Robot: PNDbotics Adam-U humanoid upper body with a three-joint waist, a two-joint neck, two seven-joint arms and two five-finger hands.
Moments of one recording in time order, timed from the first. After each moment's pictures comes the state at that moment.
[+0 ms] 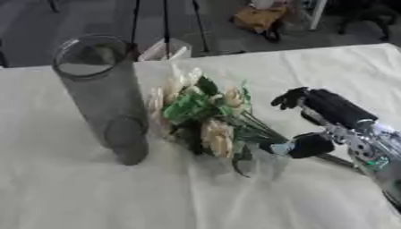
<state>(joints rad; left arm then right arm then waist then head) -0.34 0.17 0.00 -1.98 -0.04 -0.36 0.04 -0.28 -0.91 0.04 -1.78 0.66 0.03 0.19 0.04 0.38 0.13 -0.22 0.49</state>
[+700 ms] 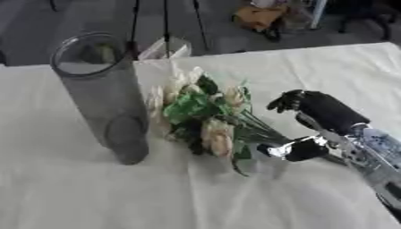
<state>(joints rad) -0.34 0.17 -0.01 -1.98 -0.04 -0.36 0.03 -0.29 -0.90 0.06 -1.75 0.72 -0.05 0.13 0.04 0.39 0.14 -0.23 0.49</state>
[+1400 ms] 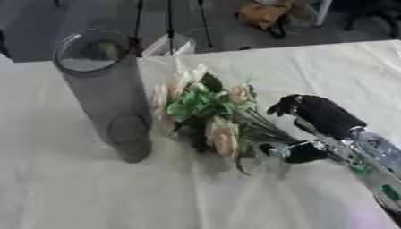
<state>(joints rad) -0.35 0.17 -0.01 -1.98 -0.05 -0.36 0.03 -0.26 -0.89 0.07 -1.73 0.79 -0.07 0.09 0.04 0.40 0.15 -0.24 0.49</state>
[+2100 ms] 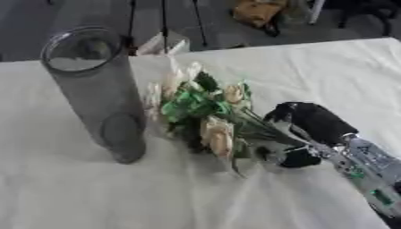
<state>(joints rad) -0.35 0.17 -0.01 -1.98 -0.05 -0.36 0.03 -0.25 -0.89 0.06 -1.69 0.81 -0.07 0.05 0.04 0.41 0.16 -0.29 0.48</state>
